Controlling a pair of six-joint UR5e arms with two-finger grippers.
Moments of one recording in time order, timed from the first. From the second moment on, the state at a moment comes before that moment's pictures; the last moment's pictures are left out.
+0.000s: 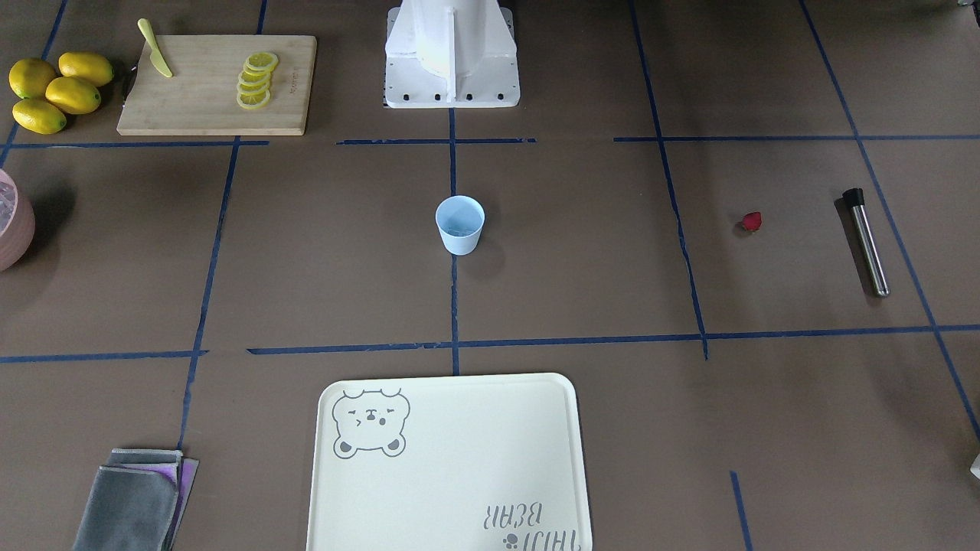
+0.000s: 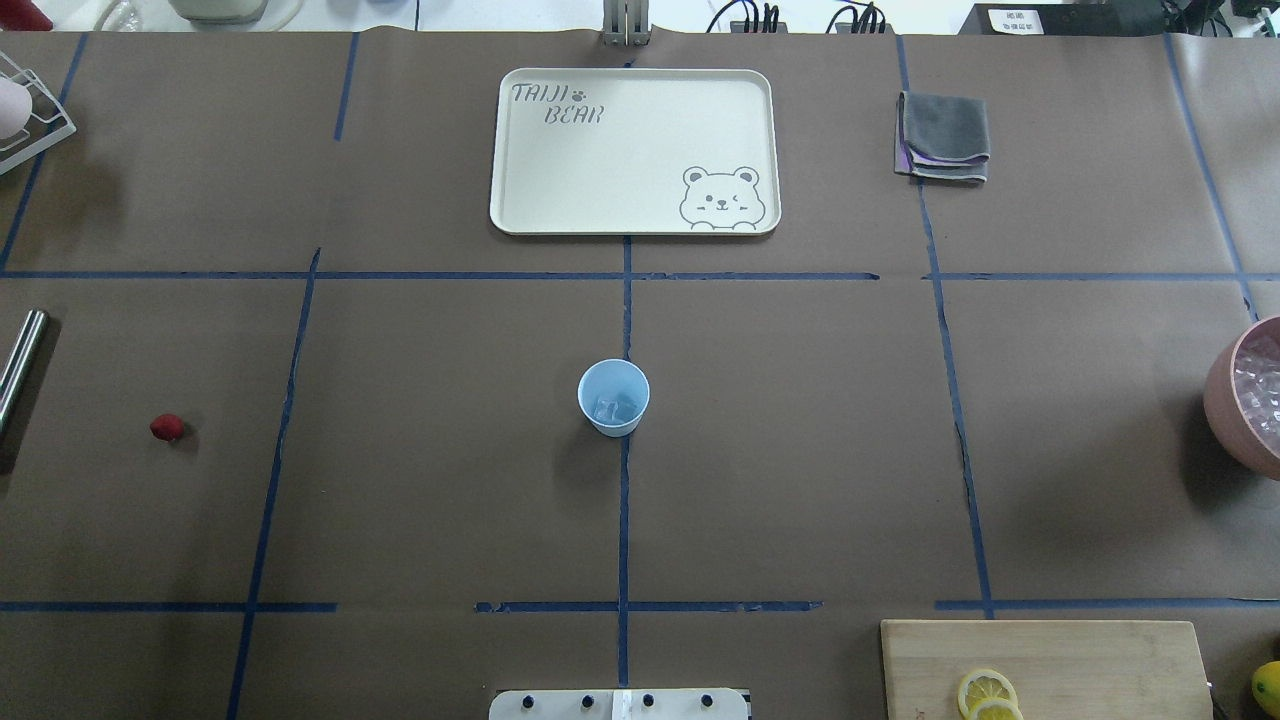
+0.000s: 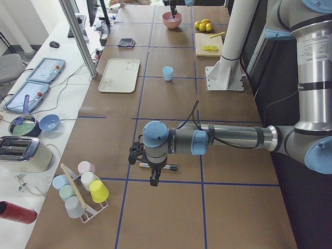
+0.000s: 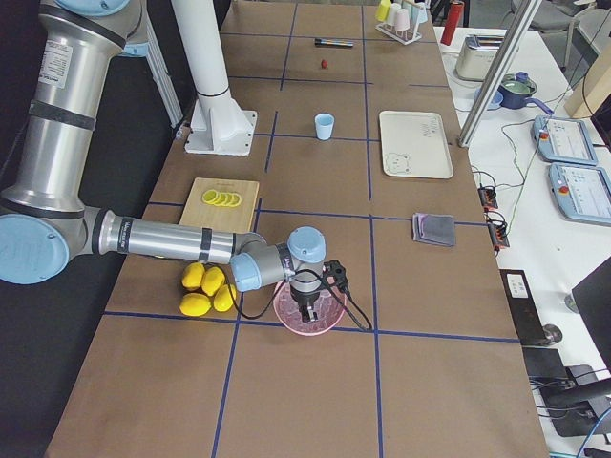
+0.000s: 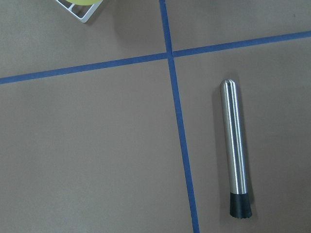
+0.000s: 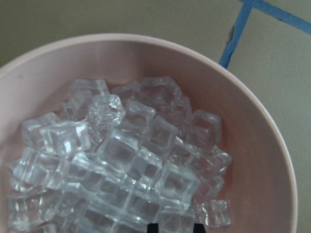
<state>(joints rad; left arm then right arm) -1.58 -1.41 -1.76 -1.57 -2.35 0.13 1.25 -1.84 1.67 -1.16 2.20 0.03</state>
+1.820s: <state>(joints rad) -1.58 -1.41 -1.76 -1.57 -2.35 0.13 1.09 -1.51 2.08 -1.56 2.25 0.55</state>
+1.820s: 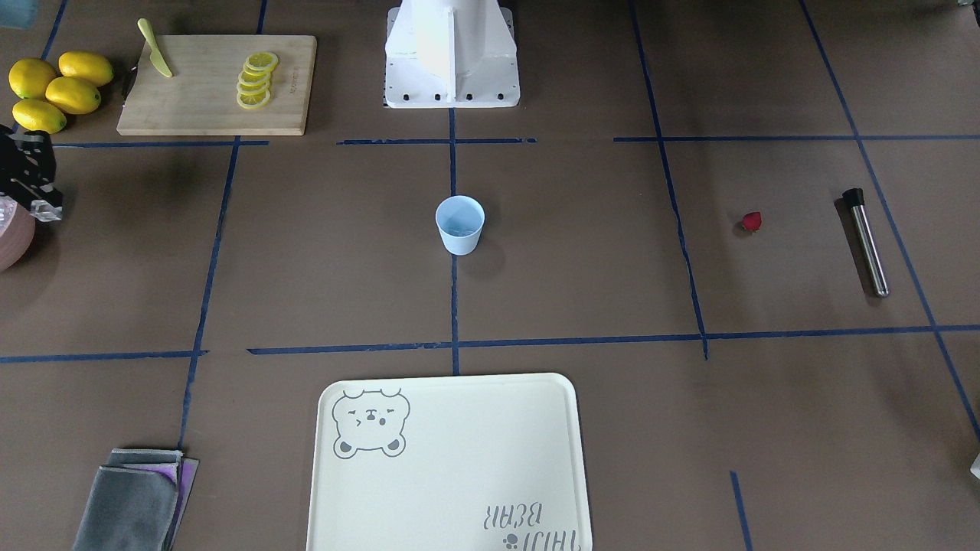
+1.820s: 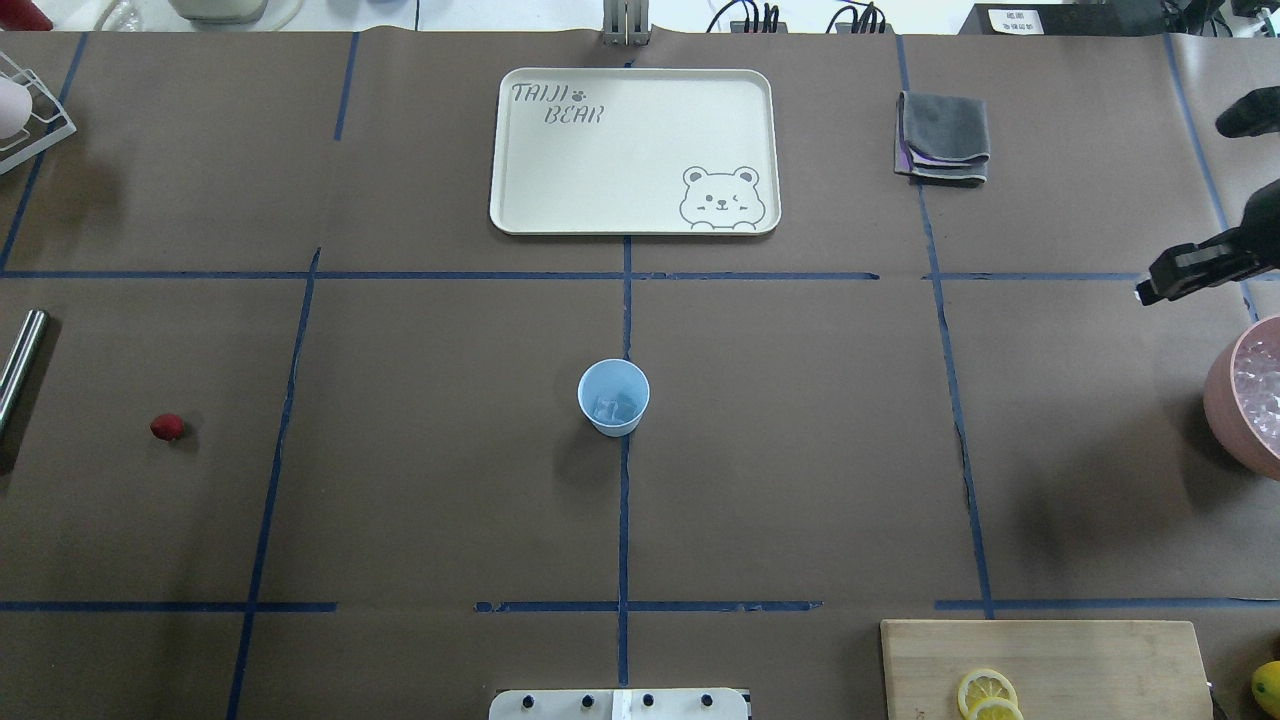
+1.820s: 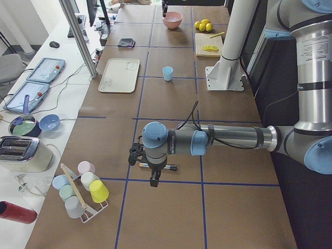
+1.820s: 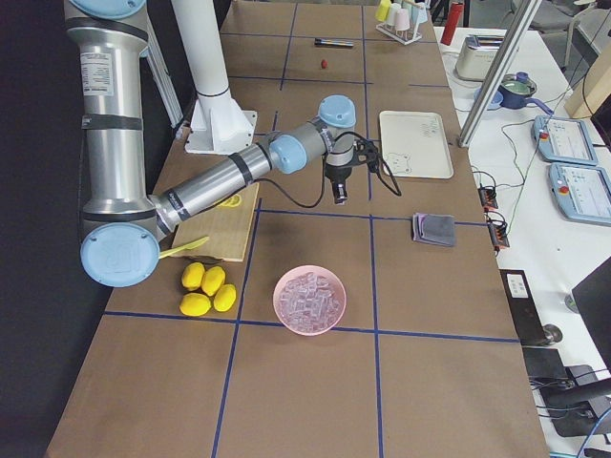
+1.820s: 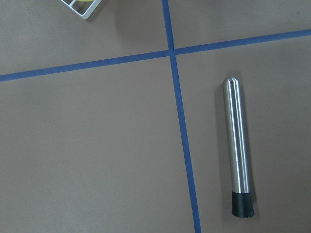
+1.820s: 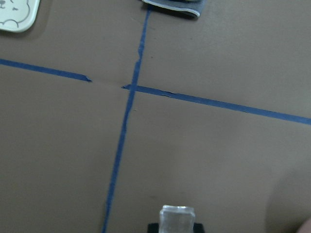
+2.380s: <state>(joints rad) -1.58 -1.41 -1.76 -1.56 -2.35 0.13 0.77 -1.06 1.99 -1.81 2.06 0.98</state>
